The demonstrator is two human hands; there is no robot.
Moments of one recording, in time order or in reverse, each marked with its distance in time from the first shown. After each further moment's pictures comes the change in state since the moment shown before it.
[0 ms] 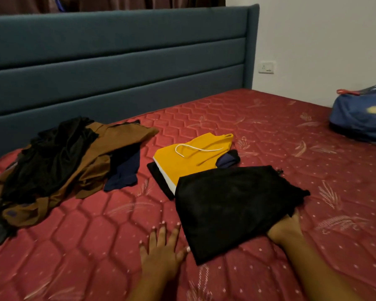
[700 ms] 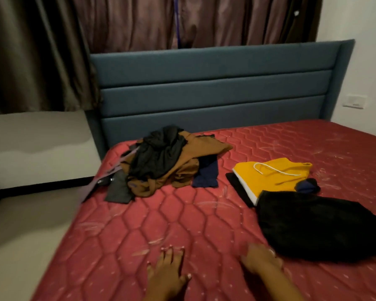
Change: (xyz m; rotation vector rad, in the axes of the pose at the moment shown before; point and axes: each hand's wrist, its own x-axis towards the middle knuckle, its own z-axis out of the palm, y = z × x) left_hand -0.143 -0.198 -0.009 -0.110 -0.054 -0.255; right_hand -0.142 -0.290 -0.032 0.252 -0.066 -0.106
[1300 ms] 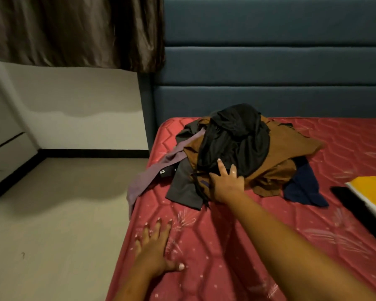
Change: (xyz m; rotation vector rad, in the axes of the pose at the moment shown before) left_hand 0.121 -0.288 -0.088 -0.174 0.004 -0.183; right_hand 0.116 -0.435 -0.042 -0.325 0.306 -0.497
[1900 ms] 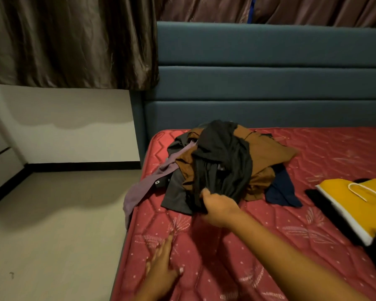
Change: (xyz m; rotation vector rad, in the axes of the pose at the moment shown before) left_hand -0.037 0.015 0.022 -0.502 0.063 0.176; right_hand -0.104 -0.006 -0.058 0.118 -0.103 -0.216
